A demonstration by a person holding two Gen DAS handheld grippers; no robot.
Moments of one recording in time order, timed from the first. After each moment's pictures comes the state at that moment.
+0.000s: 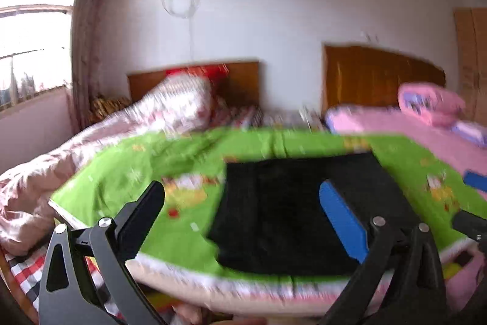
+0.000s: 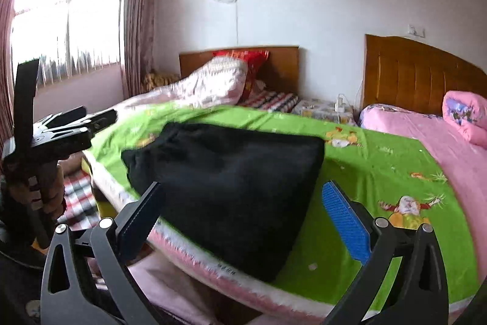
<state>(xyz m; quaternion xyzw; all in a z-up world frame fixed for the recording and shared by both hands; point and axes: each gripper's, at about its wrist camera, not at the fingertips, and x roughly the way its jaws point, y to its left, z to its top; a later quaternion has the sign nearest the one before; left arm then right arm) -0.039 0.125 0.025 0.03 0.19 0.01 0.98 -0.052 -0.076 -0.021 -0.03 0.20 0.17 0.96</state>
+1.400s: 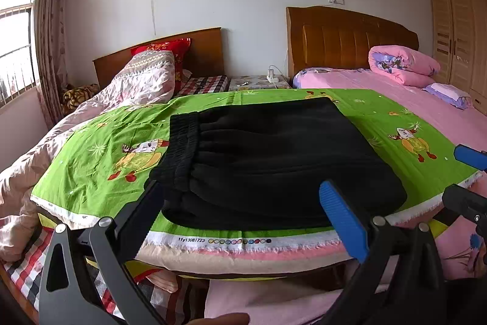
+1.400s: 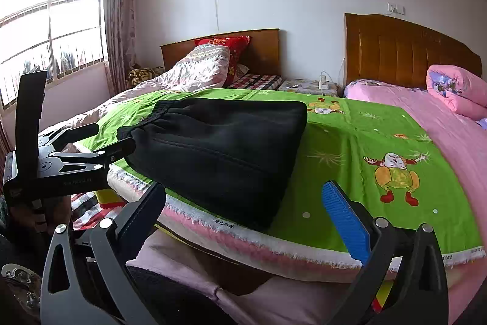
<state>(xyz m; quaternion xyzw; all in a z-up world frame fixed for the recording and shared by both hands) -0.052 0.083 -0.003 0.06 0.24 -0.06 0.97 -0.093 -0.104 -0.032 0.01 0.23 0.14 0.96</state>
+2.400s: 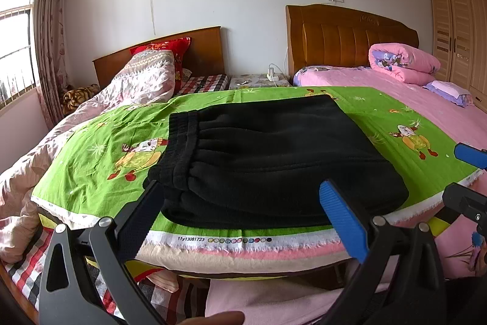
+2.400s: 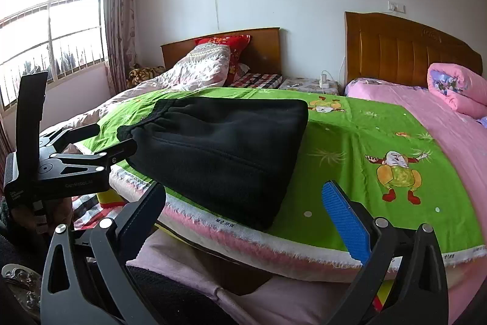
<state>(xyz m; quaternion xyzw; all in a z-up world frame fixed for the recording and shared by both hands) -0.050 0.083 -0.005 0.06 0.25 -0.06 0.97 -0.092 -0.103 -0.032 0.01 0.23 0.14 0.96</state>
